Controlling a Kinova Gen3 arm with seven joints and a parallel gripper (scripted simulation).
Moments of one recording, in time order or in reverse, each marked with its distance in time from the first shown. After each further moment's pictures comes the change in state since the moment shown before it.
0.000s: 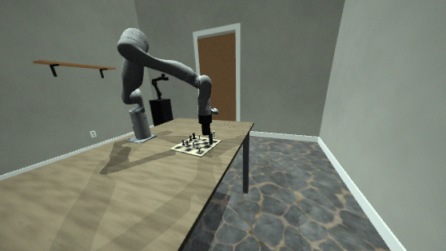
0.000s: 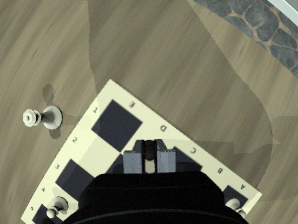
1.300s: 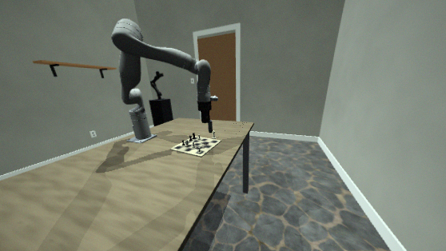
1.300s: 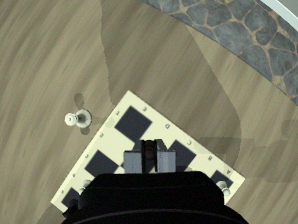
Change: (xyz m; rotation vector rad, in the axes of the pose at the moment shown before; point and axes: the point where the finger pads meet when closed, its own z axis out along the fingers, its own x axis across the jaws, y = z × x) arm -0.009 -0.002 -0.072 0.001 -0.020 0.001
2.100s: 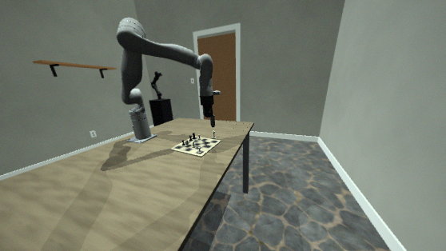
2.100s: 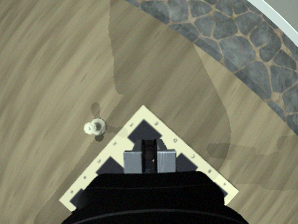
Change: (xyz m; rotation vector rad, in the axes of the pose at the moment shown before) arm -0.017 -0.018 -0.028 0.011 0.020 -0.087
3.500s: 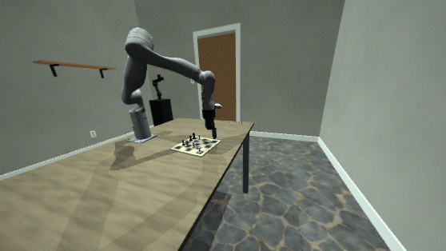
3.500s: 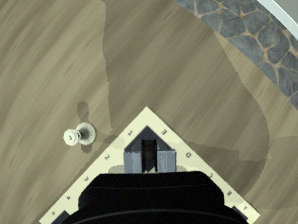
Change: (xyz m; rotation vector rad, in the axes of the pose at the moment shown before) arm -0.005 -0.006 0.077 0.001 0.004 -0.028
